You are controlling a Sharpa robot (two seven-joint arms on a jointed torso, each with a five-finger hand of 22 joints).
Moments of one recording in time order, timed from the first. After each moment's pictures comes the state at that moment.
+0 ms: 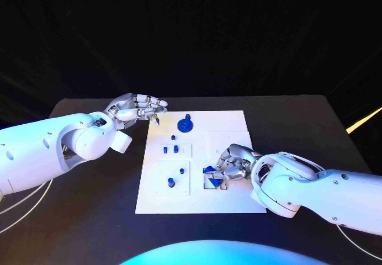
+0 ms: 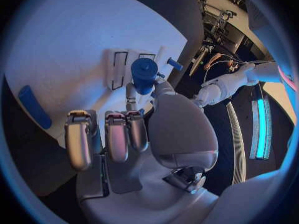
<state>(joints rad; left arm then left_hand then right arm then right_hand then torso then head) 1.21 -0.96 -0.05 1.49 -0.17 -0.05 0.27 1.42 -0.20 0.51 0.09 0.30 0.79 0.20 0.30 0.30 0.86 0.16 0.48 0.17 0.96 0.08 1.03 0.46 0.17 0.86 0.17 0.83 0.74 1.17 -0.84 -0.20 1.86 -1.18 -0.42 -0.58 1.21 -0.08 -0.03 0.29 0.35 1.02 0.06 0.43 0.45 1.47 0.00 1.51 1.31 1.47 -0.06 1.55 1.31 0.02 1.46 0.04 1.51 1.31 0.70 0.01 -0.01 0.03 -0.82</state>
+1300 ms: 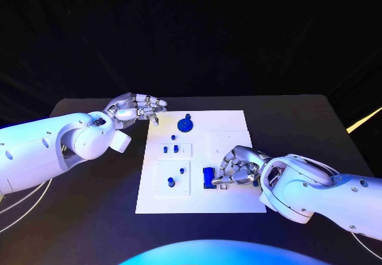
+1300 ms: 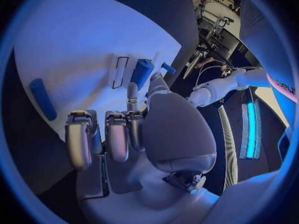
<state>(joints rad) 1.21 -0.97 -0.05 1.49 -0.17 -0.05 0.26 1.42 -0.20 0.51 0.09 0.30 0.79 0.20 0.30 0.30 0.86 0.16 0.48 0.17 0.96 0.08 1.03 0.46 0.17 0.86 0.17 0.83 0.74 1.16 -0.92 -0.20 1.92 -1.23 -0.39 -0.49 1.31 -0.13 -0.08 0.29 0.09 1.02 0.05 0.50 0.49 1.46 -0.01 1.50 1.31 1.47 -0.07 1.55 1.31 0.02 1.46 0.04 1.51 1.31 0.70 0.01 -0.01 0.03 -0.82</state>
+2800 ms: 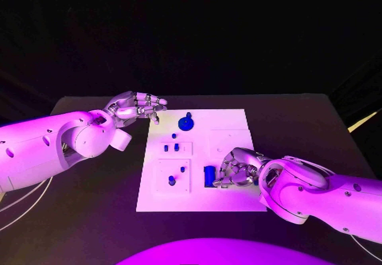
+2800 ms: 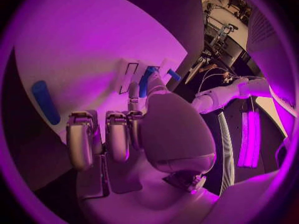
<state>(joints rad) 1.21 -0.97 -0.05 1.49 -0.17 -0.05 0.26 1.42 -0.20 0.51 0.09 0.30 0.79 0.20 0.30 0.30 0.86 0.16 0.48 0.17 0.96 0.08 1.03 0.46 0.17 0.86 0.17 0.82 0.74 1.13 -0.91 -0.20 1.89 -1.31 -0.38 -0.50 1.32 -0.13 -0.06 0.29 0.10 1.03 0.04 0.53 0.50 1.46 -0.02 1.51 1.31 1.46 -0.08 1.55 1.31 0.02 1.47 0.03 1.51 1.31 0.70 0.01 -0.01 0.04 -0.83</state>
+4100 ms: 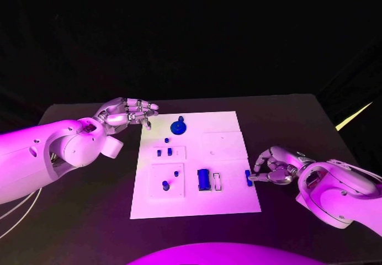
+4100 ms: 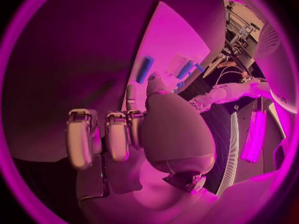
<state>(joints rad) 1.21 -0.97 -0.05 1.49 -0.17 -0.04 0.27 1.42 -0.20 0.50 0.10 0.30 0.78 0.20 0.30 0.29 0.86 0.16 0.48 0.17 0.96 0.08 1.03 0.46 0.17 0.86 0.17 0.82 0.74 1.12 -1.19 -0.21 1.92 -1.39 -0.45 -0.45 1.33 -0.12 -0.06 0.29 0.08 0.97 0.08 0.48 0.48 1.46 0.00 1.48 1.31 1.47 -0.07 1.55 1.31 0.02 1.46 0.04 1.49 1.31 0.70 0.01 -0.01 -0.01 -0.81</state>
